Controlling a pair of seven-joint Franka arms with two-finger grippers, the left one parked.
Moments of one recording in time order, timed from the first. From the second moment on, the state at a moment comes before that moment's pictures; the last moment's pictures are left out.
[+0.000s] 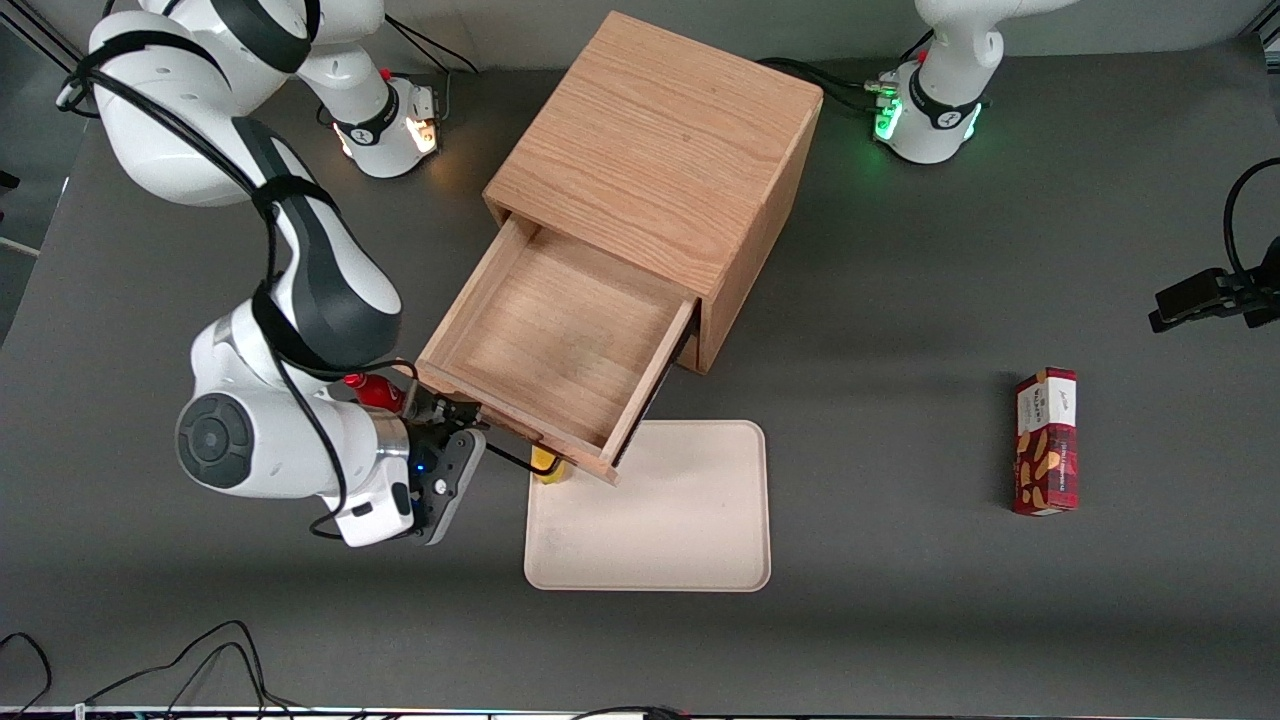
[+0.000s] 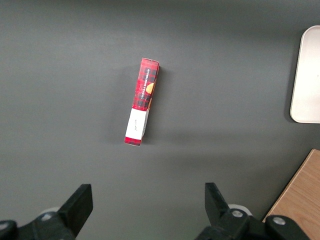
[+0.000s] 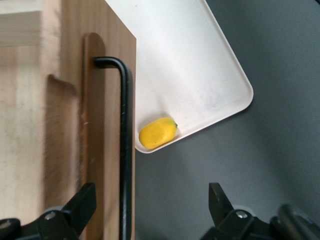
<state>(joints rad) 0.04 0.81 0.49 -0.95 -0.08 1.64 -0.66</state>
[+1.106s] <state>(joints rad) -0.30 0.09 0.49 -1.48 -0.07 1.49 -0.45</state>
